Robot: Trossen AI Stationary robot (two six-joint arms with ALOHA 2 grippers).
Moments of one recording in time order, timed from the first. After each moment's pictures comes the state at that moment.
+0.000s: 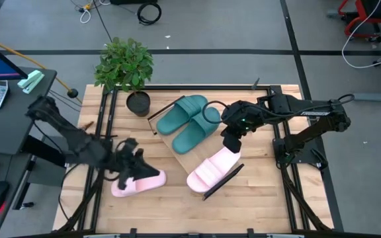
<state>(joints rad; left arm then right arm) -0.66 1.05 0.94 0.09 -0.45 -0.92 0.06 1.41 1.59 -1.12 0.02 0.54</state>
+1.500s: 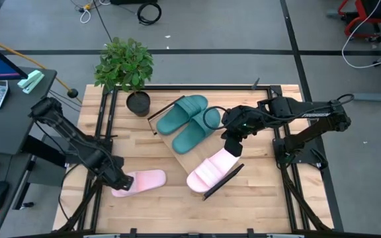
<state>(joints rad) -0.73 1.16 0.79 -0.96 0.24 -2.02 0.10 1.41 1.59 -1.12 0.05 0.52</state>
